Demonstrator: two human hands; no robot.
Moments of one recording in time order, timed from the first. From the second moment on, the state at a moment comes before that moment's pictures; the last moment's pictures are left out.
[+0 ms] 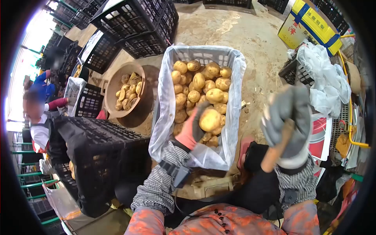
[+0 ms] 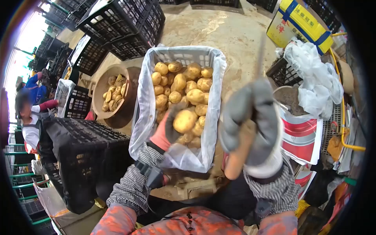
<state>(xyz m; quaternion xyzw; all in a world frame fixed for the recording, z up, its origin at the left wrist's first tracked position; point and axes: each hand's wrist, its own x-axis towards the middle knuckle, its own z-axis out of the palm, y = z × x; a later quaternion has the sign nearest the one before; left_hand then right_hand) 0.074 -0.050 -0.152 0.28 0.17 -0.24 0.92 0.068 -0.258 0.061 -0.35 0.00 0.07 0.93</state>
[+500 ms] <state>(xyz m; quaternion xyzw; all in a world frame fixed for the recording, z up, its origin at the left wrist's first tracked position) -0.064 -0.038 -0.045 -0.01 0.08 -0.15 0.99 0.092 -0.239 0.033 -0.49 -0.04 0.06 0.87</state>
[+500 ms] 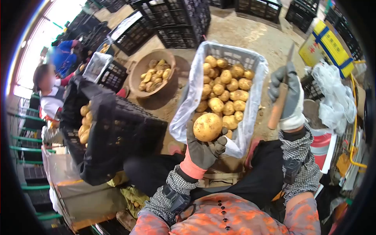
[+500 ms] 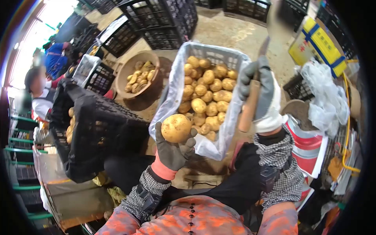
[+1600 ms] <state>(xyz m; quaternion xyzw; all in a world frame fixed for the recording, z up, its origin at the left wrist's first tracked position) 0.086 0.006 -0.266 0.75 0.34 -0.22 0.51 0.197 -0.221 -0.161 -0.54 0.01 0.21 0.82</state>
